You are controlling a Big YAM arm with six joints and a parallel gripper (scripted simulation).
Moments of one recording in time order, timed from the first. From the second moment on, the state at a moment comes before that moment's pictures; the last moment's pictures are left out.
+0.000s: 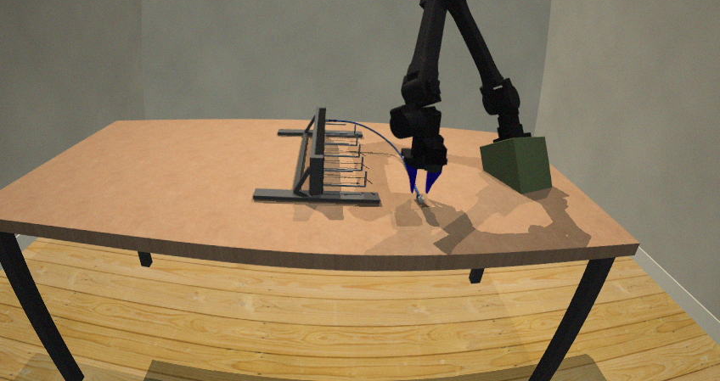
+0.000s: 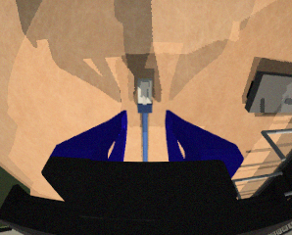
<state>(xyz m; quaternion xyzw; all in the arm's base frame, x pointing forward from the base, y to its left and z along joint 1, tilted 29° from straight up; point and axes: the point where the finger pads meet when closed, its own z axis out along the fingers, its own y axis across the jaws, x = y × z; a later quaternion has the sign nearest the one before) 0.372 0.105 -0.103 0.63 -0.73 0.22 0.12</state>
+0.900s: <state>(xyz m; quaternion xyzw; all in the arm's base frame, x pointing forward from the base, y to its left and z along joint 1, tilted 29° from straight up) 0.368 0.103 -0.104 0.64 -0.73 0.22 0.12</state>
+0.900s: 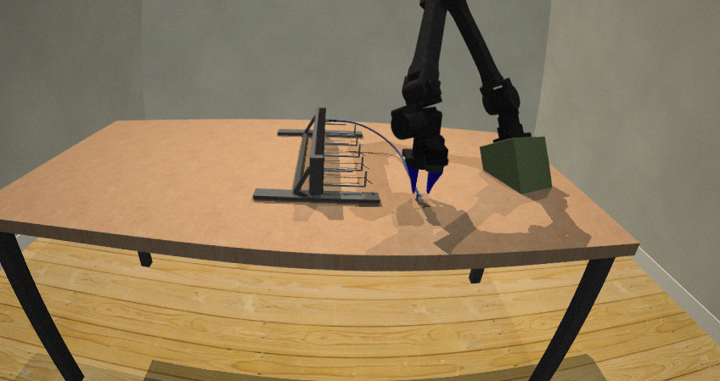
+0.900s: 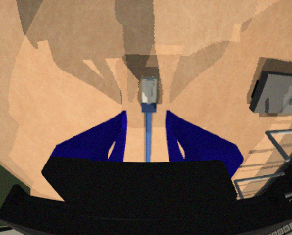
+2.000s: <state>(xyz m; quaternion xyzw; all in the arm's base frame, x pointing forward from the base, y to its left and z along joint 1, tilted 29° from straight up) 0.370 0.104 -0.104 0.63 -0.73 0.22 0.12</state>
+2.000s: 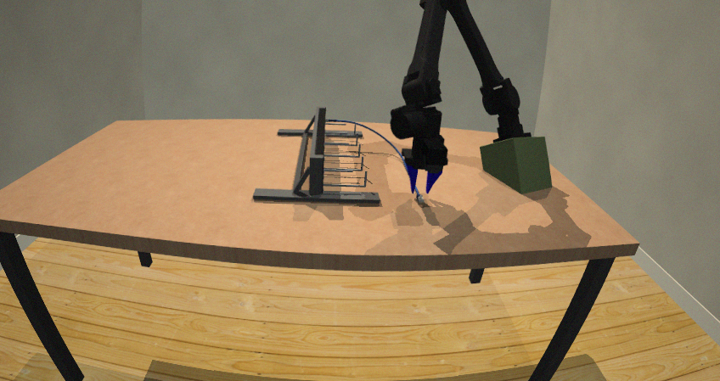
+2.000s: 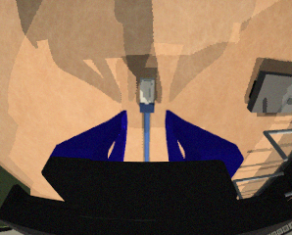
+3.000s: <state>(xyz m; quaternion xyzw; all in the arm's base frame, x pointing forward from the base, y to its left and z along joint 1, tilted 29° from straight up) 0.370 0.104 -0.104 0.63 -0.73 0.22 0.12</state>
